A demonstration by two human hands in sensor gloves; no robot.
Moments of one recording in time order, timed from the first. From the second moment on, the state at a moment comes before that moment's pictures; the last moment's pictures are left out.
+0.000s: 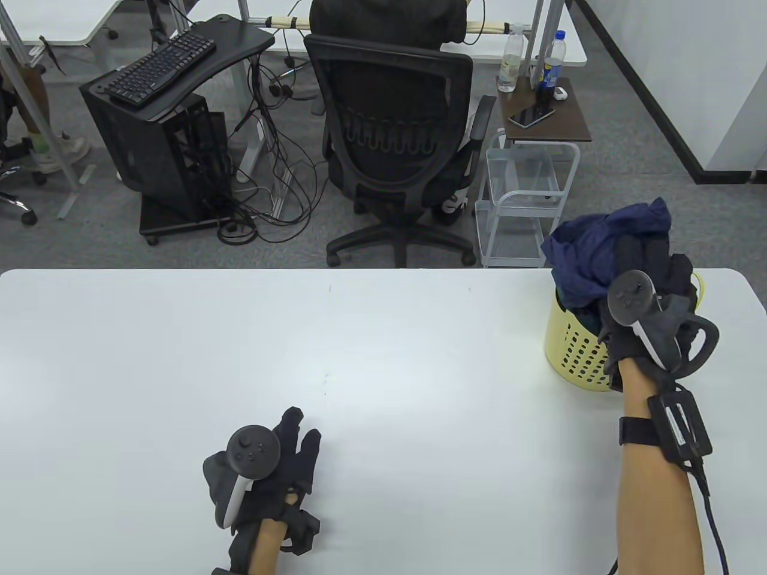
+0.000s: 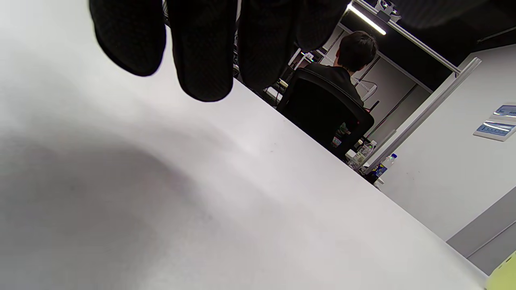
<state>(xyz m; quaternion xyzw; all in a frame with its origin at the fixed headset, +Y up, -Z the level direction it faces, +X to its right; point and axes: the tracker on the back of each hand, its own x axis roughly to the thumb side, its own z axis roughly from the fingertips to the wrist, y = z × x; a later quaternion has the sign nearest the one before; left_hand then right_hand) -0.208 -0.738 -0.304 -0.02 0.08 0.31 0.95 0.335 -0.609 -0.456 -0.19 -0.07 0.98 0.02</state>
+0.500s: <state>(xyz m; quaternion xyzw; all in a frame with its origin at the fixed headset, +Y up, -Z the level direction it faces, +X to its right) -0.203 -0.730 -0.303 0.01 0.07 0.24 0.97 0.299 -0.591 -0.391 -0.12 -0.16 0.97 0.11</state>
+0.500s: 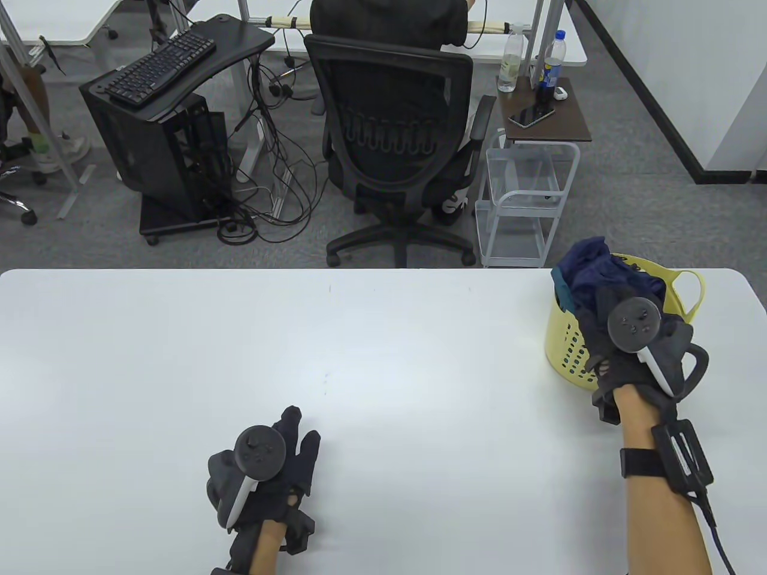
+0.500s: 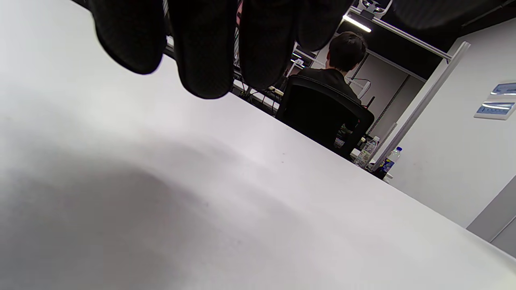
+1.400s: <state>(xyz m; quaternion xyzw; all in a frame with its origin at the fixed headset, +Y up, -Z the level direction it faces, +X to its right) -0.167 -0.726 -0.304 0.05 0.01 0.15 0.99 0.147 -0.719 -0.296 0.09 -0.08 0.98 0.15</state>
